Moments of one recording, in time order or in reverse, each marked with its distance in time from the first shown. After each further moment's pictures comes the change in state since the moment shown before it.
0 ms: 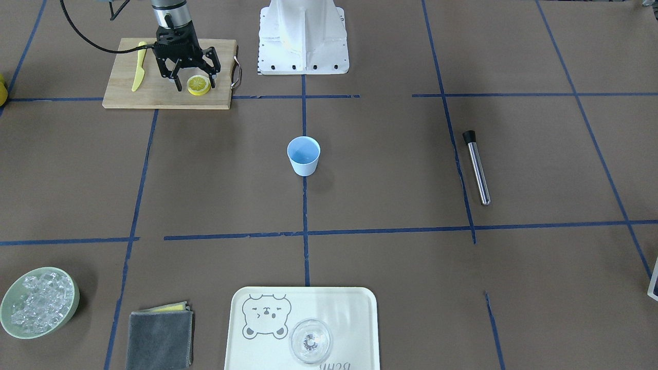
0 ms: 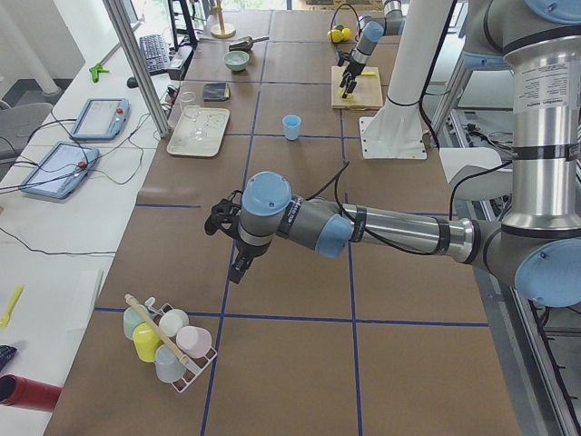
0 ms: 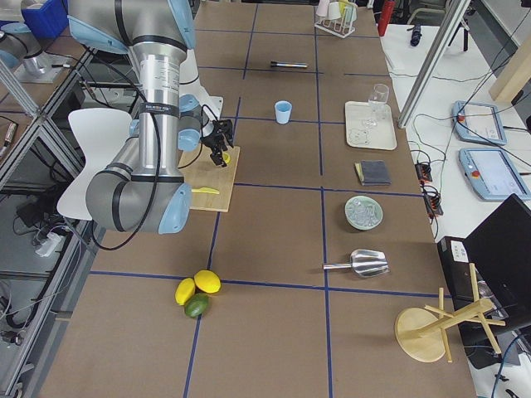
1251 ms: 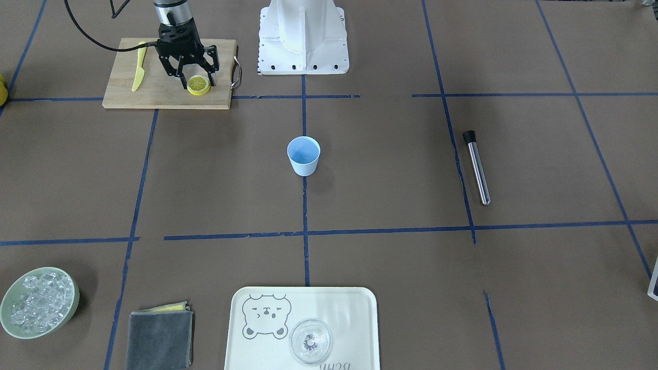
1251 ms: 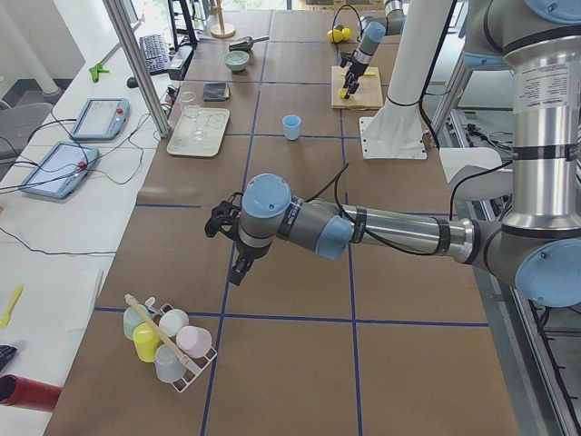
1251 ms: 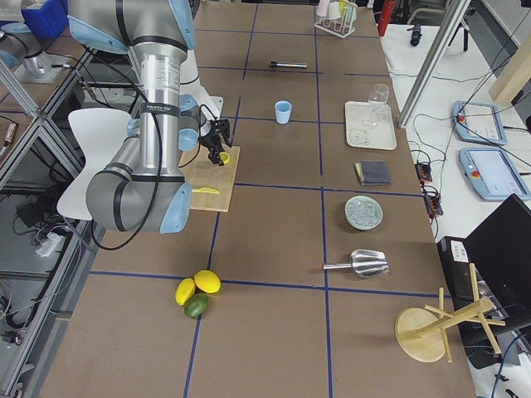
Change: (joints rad) left arm 0.000 0.002 0.005 0.001 0.002 0.001; right arm -0.020 -0.003 0.005 -0.001 0.005 -0.001
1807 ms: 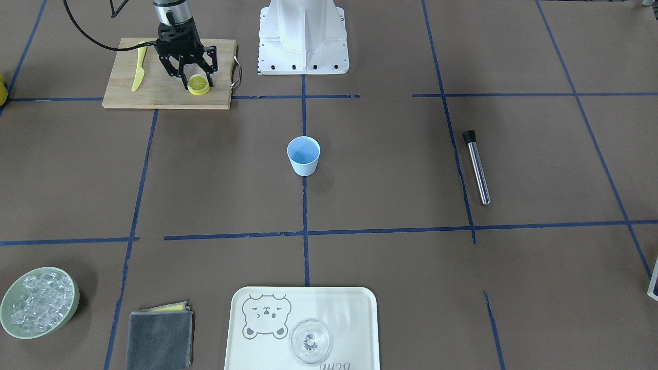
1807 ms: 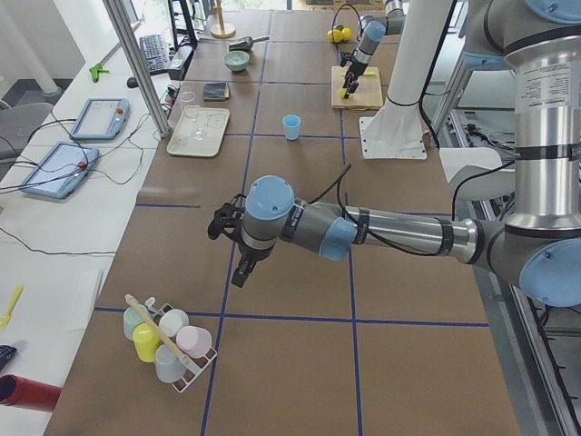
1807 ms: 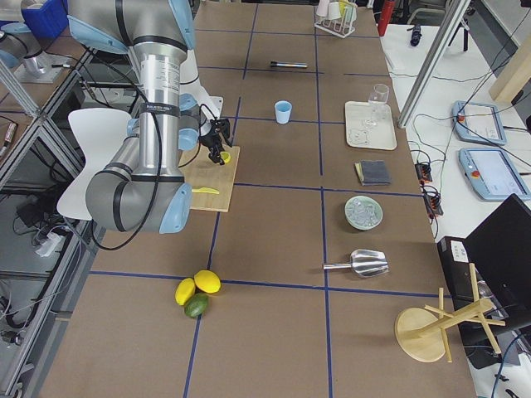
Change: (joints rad) left arm -0.002 0.018 -0.006 -0.007 -0.001 0.000; right arm 0.003 -0.002 0.008 0.000 -0.004 0.000
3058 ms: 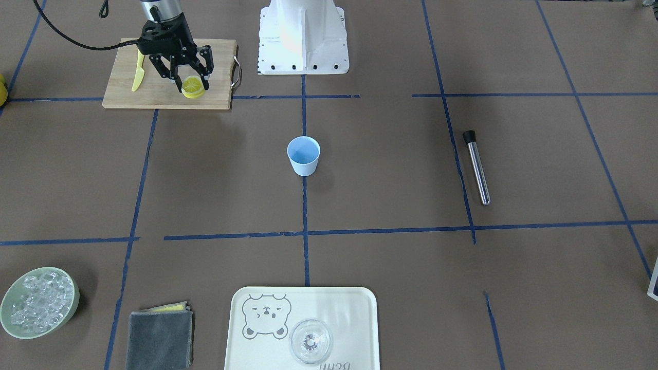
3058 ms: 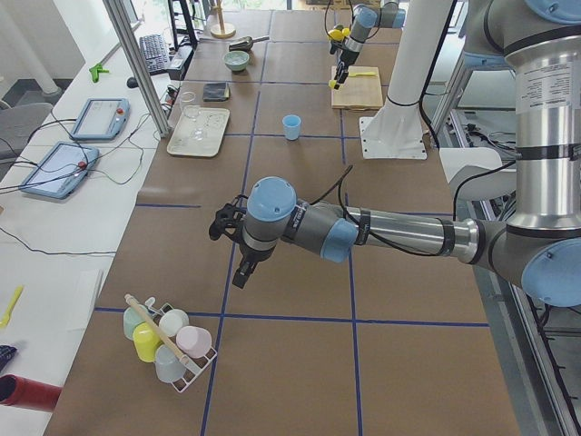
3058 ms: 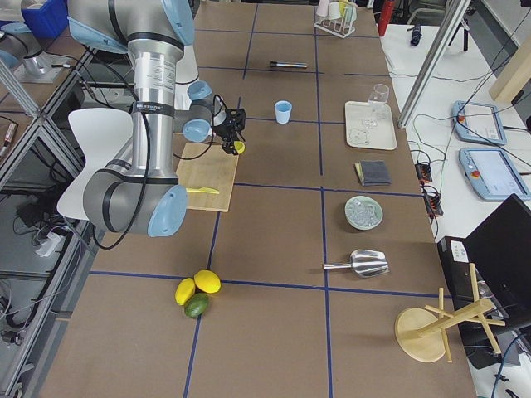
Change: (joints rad) left arm 0.000 0.006 0.002 -0.006 0.001 -0.001; right arm 0.201 0.029 0.078 -0.013 0.147 -0.042
